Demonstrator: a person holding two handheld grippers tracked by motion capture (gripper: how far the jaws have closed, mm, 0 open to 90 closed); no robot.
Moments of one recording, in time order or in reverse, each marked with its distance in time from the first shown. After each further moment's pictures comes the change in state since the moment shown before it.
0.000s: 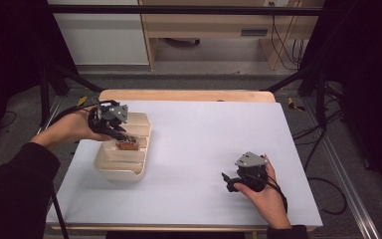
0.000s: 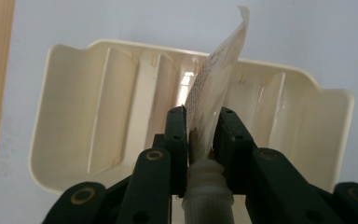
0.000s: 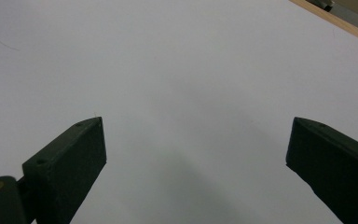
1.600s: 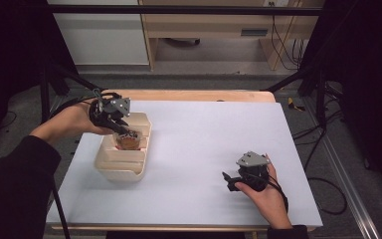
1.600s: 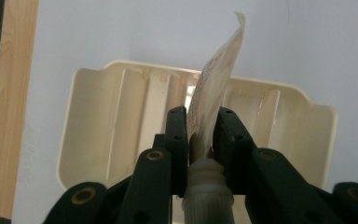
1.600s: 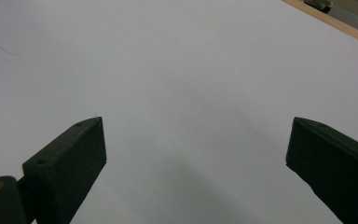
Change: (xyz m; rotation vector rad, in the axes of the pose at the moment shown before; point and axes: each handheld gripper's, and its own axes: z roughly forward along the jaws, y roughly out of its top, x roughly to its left) left arm 0.005 0.019 -0.018 -0.007 0.008 0.022; right arm -0.003 0.000 -0.002 -0.013 0.002 0.012
